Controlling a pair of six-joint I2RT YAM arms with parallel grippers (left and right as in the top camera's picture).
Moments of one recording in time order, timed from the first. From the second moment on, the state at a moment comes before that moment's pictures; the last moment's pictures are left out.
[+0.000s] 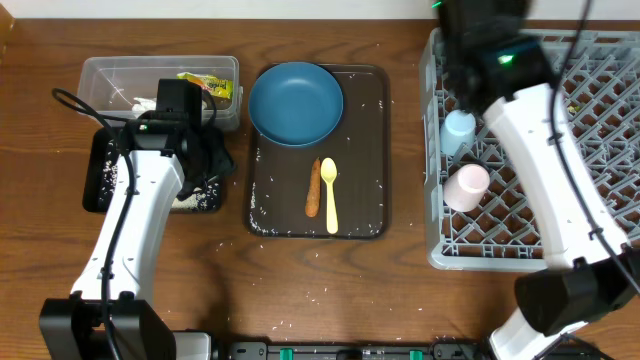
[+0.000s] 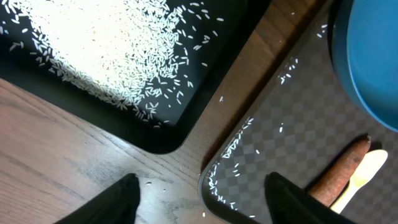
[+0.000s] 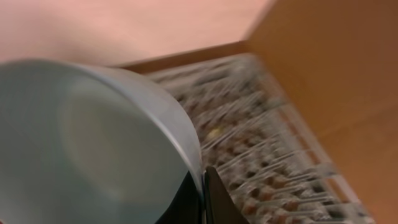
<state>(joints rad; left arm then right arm) -0.02 1.53 1.25 -1.05 -0.03 -0.59 0.27 1.82 1.95 -1.00 0.94 0.38</state>
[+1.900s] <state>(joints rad) -0.02 1.53 1.24 -0.89 -0.03 -0.60 0.13 2.18 1.93 -0.49 1.07 -0.37</state>
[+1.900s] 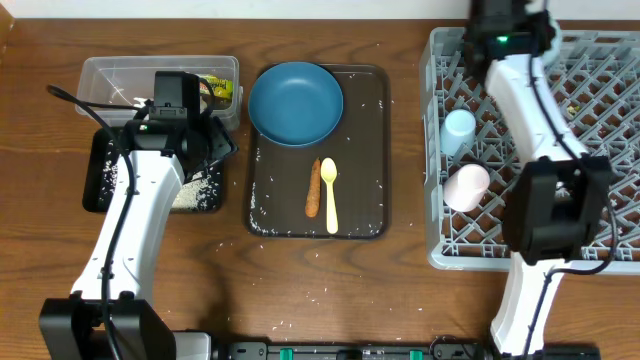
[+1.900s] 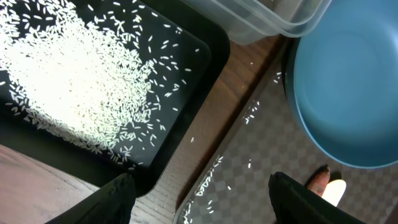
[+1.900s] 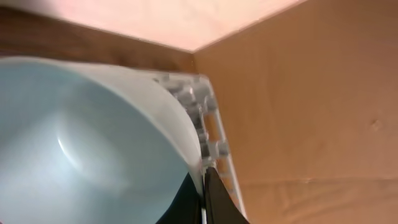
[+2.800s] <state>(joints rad) -0.02 1.53 1.24 -0.89 -0.03 -0.56 0.17 2.24 1.93 -0.53 1.11 -0.46</state>
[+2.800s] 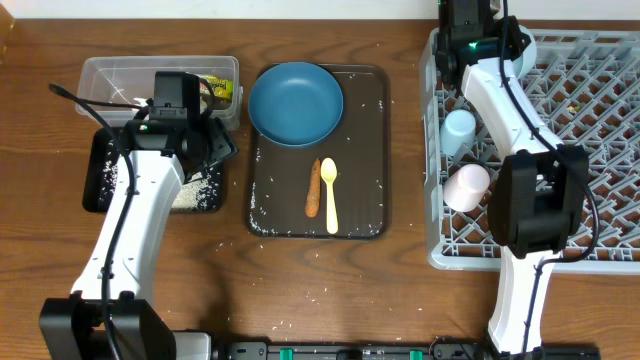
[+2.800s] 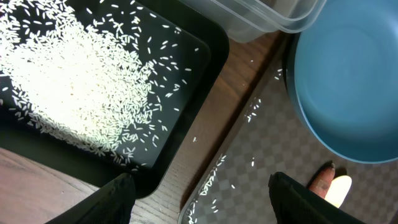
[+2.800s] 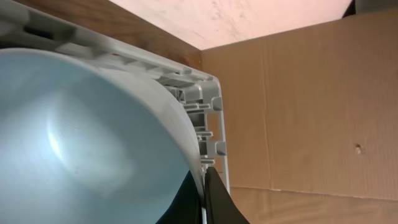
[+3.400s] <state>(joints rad) -0.02 1.53 1.24 -0.89 -0.03 -0.54 0.19 2.22 1.96 -0.82 1.03 -0.37</state>
